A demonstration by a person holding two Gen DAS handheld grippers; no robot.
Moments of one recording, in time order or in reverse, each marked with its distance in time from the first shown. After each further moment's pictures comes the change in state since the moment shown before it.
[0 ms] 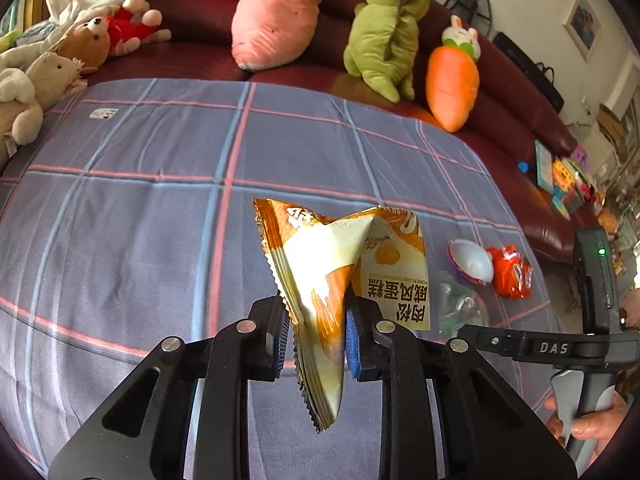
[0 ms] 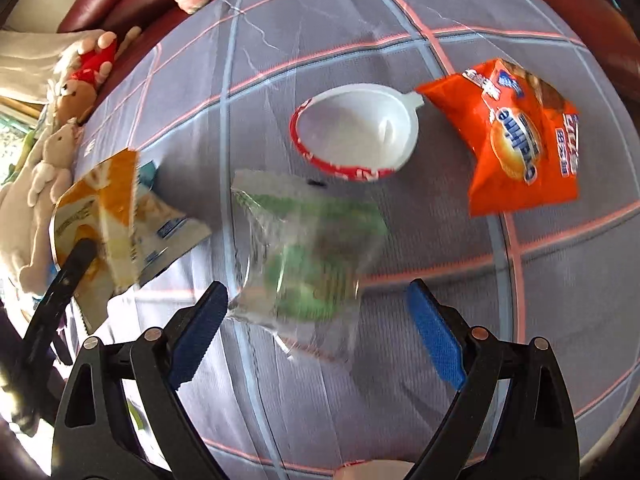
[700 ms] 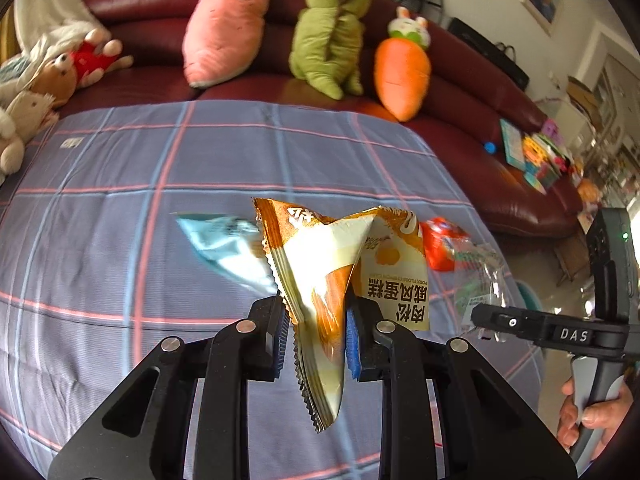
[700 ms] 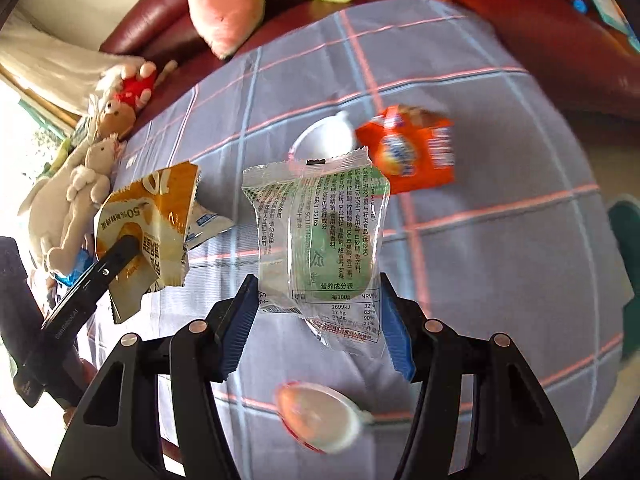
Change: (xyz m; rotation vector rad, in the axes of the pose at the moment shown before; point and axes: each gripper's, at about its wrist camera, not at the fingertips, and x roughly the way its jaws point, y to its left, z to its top) left arm -0.036 -0.087 -0.025 0.116 -0.024 -0.055; right arm -0.099 -0.065 -0.054 -0.020 -0.184 0.054
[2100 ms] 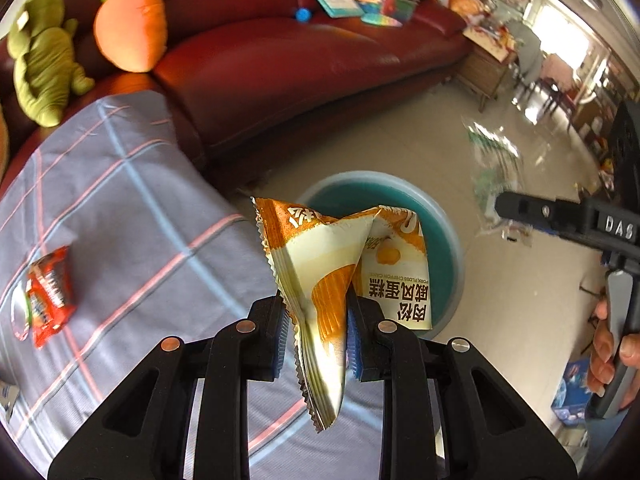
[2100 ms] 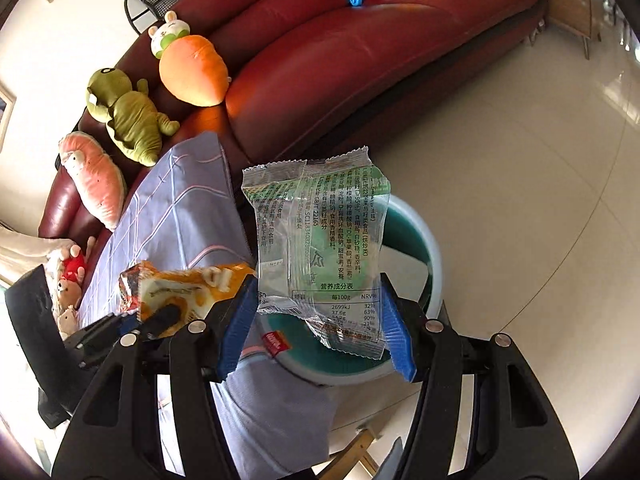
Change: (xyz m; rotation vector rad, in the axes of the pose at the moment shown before) left arm 0.142 -0.392 -0.065 0.602 0.291 -0.232; right arm -0.173 -0.352 -0.069 0.453 -0.323 -0.126
